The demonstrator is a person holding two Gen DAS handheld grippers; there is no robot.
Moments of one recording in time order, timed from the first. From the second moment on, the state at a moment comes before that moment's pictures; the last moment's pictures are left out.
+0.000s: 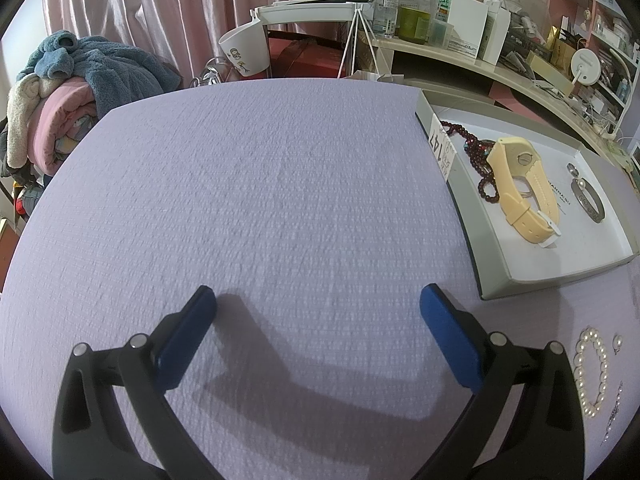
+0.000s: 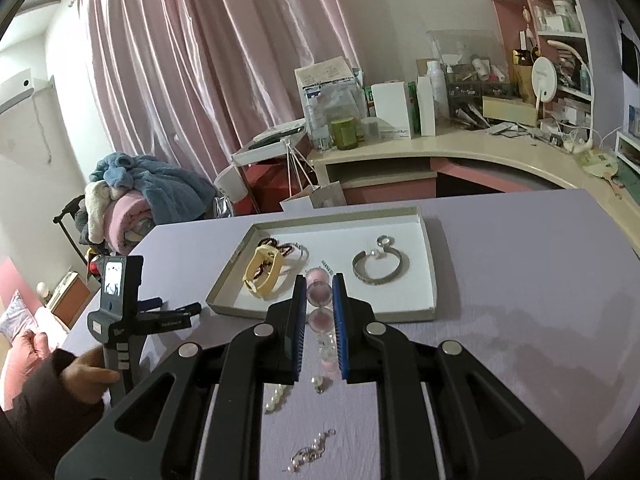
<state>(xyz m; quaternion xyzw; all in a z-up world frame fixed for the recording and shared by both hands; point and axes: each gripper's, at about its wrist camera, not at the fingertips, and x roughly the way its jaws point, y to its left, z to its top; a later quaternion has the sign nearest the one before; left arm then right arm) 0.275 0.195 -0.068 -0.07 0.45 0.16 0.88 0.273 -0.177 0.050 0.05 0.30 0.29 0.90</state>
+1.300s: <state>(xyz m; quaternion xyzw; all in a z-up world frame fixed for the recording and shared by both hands) 0.255 0.008 -0.058 0.01 0.48 -0.02 0.88 0.294 -0.178 0.052 0.06 0.30 0.28 0.91</state>
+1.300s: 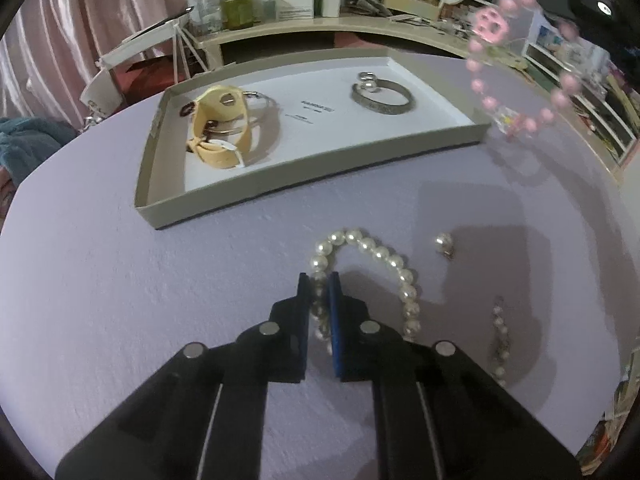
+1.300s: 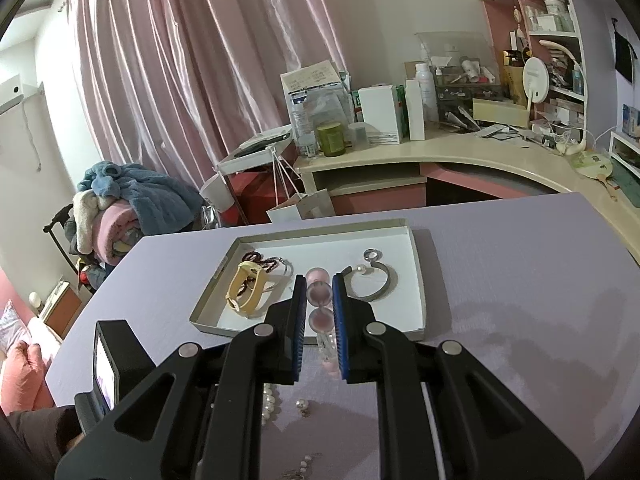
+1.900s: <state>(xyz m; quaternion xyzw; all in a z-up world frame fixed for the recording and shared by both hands) 0.262 0.039 0.076 -0.04 0.35 -0.06 0.94 0.312 -0.172 0.078 0.07 0.27 0.29 0.92</state>
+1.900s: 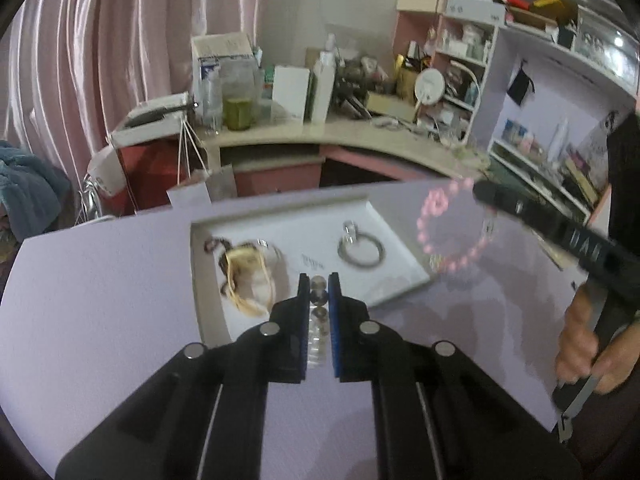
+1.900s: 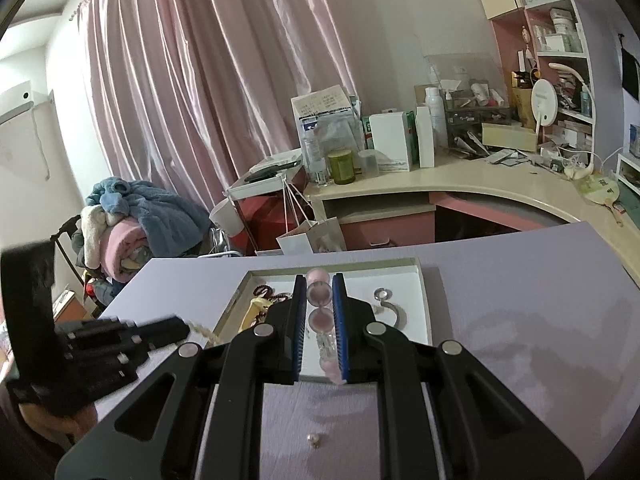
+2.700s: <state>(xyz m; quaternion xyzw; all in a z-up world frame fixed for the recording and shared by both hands) 0.346 0.051 0.067 -0.04 0.34 -0.05 0.94 0.380 -0.151 0.016 0.09 0.33 0.29 0.90</state>
